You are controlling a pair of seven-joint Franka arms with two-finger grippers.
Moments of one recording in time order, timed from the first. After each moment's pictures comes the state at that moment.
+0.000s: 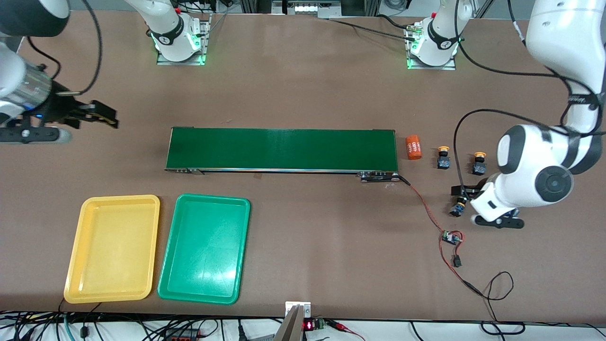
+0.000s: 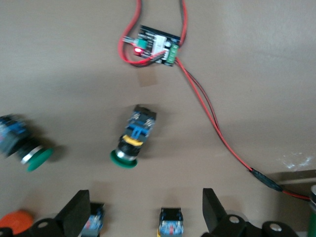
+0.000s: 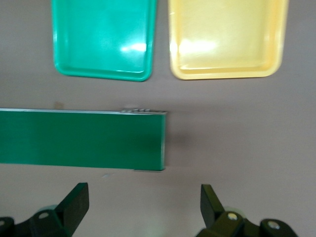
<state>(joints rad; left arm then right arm) 0.08 0.59 -0.13 -1.60 0.11 1.99 0.02 0.09 0.07 0.02 -1.63 0.06 1.60 0.09</state>
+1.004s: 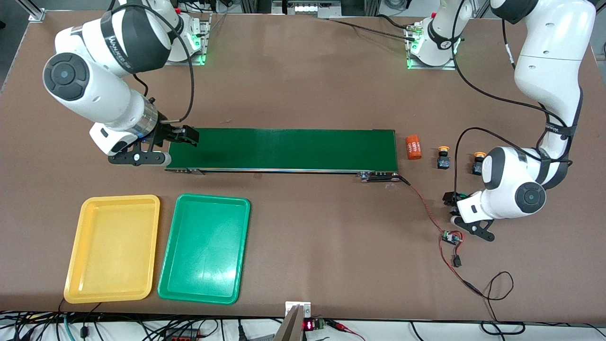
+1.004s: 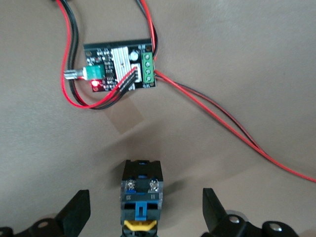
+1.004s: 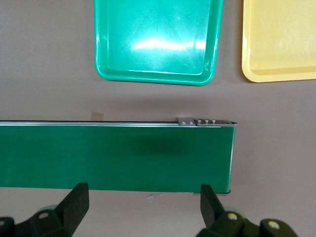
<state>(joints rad) 0.13 0.75 -0.14 -1.60 0.11 2.21 0.41 0.30 0.19 0.02 -1.69 0.06 1.80 0.32</state>
